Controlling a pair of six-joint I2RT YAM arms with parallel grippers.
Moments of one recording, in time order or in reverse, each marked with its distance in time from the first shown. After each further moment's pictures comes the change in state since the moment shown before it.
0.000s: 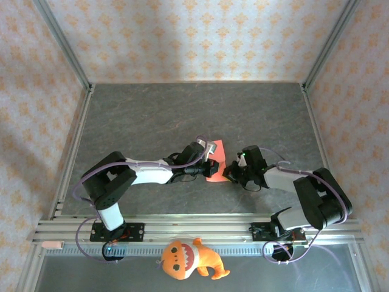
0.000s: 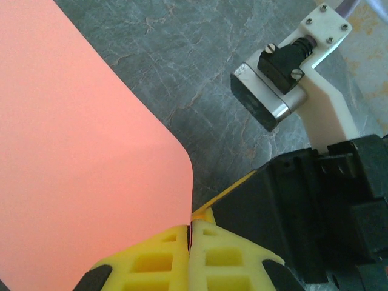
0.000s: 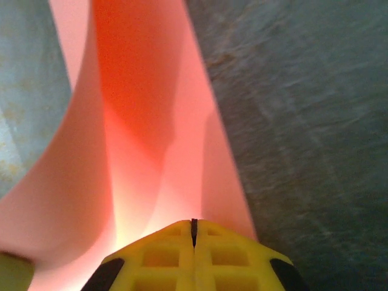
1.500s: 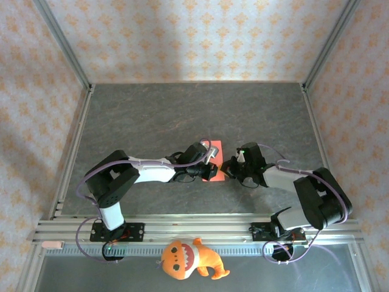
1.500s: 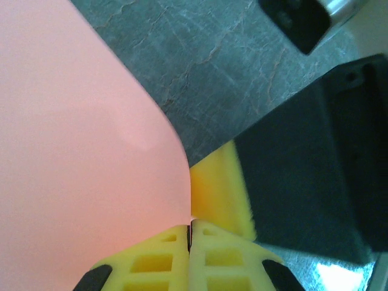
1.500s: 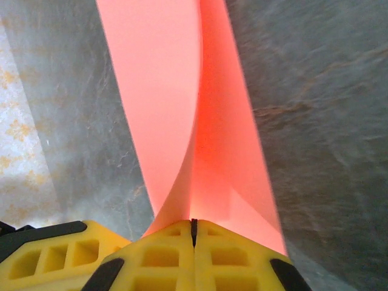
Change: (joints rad) left arm 0.000 0.031 0.044 -0.129 0.028 0.092; right arm 0.026 0.005 0.023 0.099 0.011 0.071
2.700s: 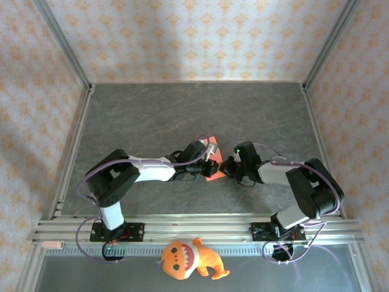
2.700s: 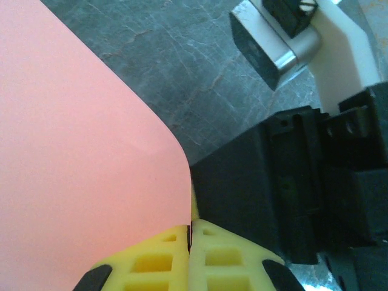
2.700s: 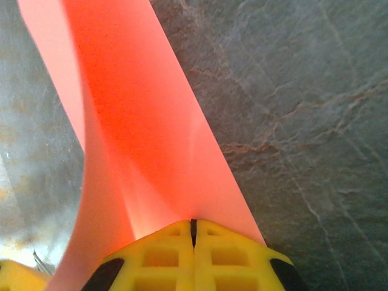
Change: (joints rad) left arm 0.022 0.007 0.003 0.037 -0.008 -0.054; right arm 0.012 0.099 0.051 -0.035 0.076 -0.055
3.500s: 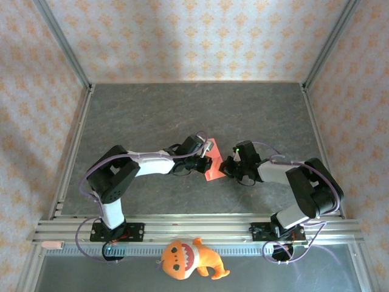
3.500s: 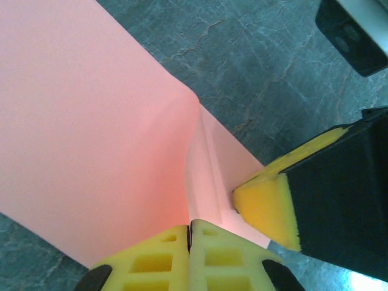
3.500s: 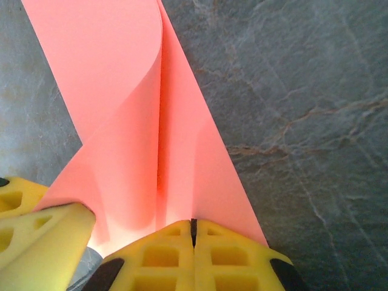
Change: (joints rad) left arm 0.073 0.028 0.070 -0.175 -0.004 0.146; right arm 0.000 0.004 0.025 -0.045 -0.004 -0.052
